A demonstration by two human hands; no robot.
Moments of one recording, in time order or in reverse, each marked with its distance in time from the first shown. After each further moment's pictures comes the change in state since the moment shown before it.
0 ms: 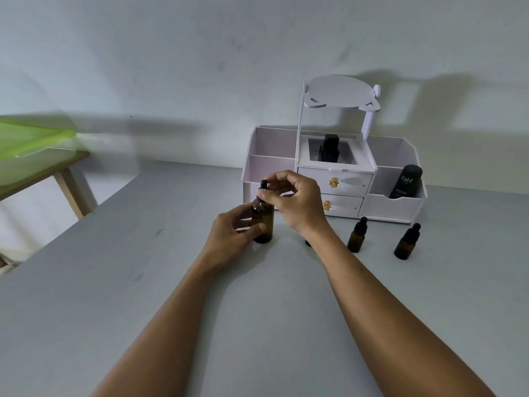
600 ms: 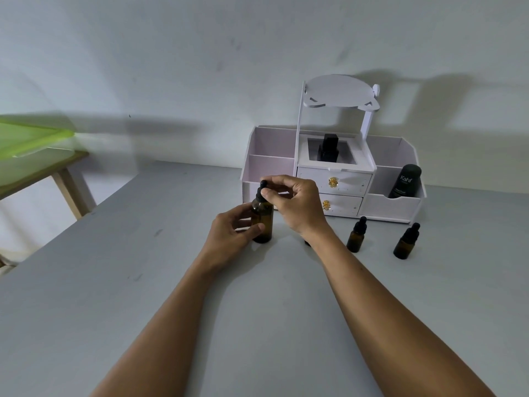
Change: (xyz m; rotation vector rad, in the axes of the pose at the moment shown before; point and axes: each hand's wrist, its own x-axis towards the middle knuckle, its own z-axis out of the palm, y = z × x) left_hand 0.001 -0.001 0.000 0.000 0.000 -0.003; right_hand 0.001 0.006 0.000 0.017 -0.033 0.033
